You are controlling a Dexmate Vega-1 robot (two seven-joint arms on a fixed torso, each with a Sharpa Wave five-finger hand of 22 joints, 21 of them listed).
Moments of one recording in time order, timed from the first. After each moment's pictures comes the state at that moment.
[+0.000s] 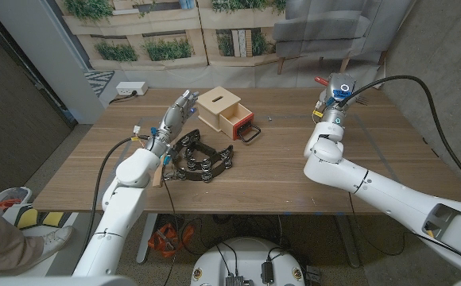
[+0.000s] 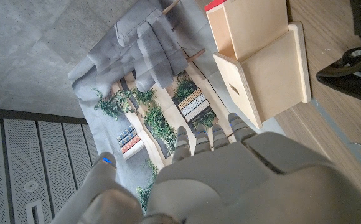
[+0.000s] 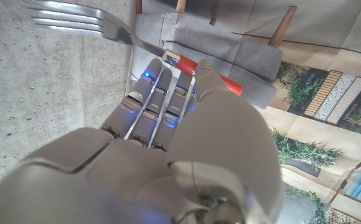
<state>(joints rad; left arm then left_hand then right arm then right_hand) 1.15 0.23 -0.06 -1.76 -0.08 -0.17 -0.30 0.03 0.03 0.40 -0.05 0.18 0.09 -0.06 0.19 0.18 0.00 0.03 0.22 0.20 -0.16 0.03 0.18 0.18 -0.06 0.06 0.19 0.17 -0.59 -0.66 -0.91 -1.88 -0.51 -1.27 -0.75 1.22 0.12 0.26 -0.15 0.20 0.91 -0.08 0.26 0.25 0.89 -0.09 0.50 0.33 0.64 -0.06 0.45 0.49 0.70 -0.05 0.37 0.23</state>
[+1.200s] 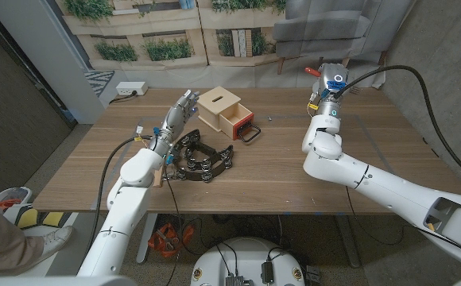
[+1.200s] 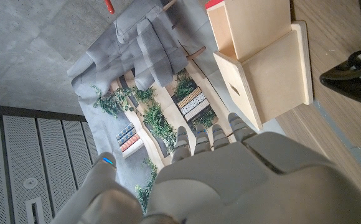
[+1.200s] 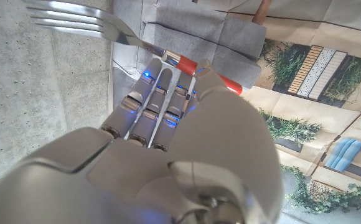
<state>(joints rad) 1.14 0.21 -0.05 -1.73 -0.07 -0.18 -0.28 0.03 0.03 0.40 -0.05 0.18 0.09 -0.06 0.19 0.18 0.00 0.03 0.22 0.20 -0.16 0.03 0.18 0.18 -0.06 0.06 0.19 0.17 -0.55 -0.67 -0.94 -1.91 -0.55 -1.20 -0.70 1.22 0.12 0.26 -0.15 0.21 0.92 -0.08 0.26 0.26 0.89 -0.09 0.51 0.34 0.65 -0.06 0.45 0.50 0.70 -0.05 0.39 0.23</state>
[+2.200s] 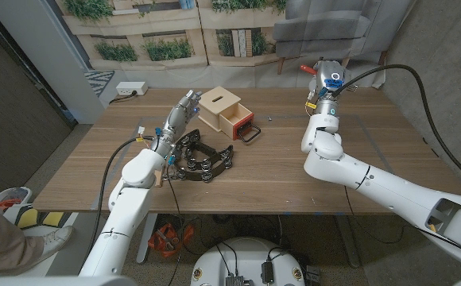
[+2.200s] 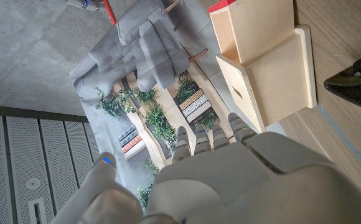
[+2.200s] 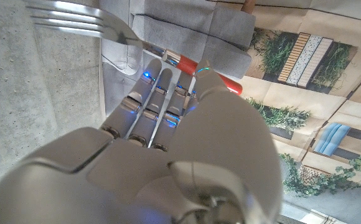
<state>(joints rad) 1.15 0.21 -0.04 -1.75 -0.07 -0.19 -0.28 0.03 0.03 0.40 -0.05 0.18 0.09 -0.06 0.19 0.18 0.00 0.03 0.22 0.20 -0.16 0.03 0.18 0.18 -0.06 0.06 0.19 0.17 -0.56 -0.68 -0.94 -1.93 -0.57 -1.15 -0.69 1.22 0.12 0.26 -0.16 0.21 0.92 -0.08 0.26 0.26 0.89 -0.09 0.51 0.34 0.66 -0.06 0.44 0.51 0.69 -0.05 0.40 0.23</state>
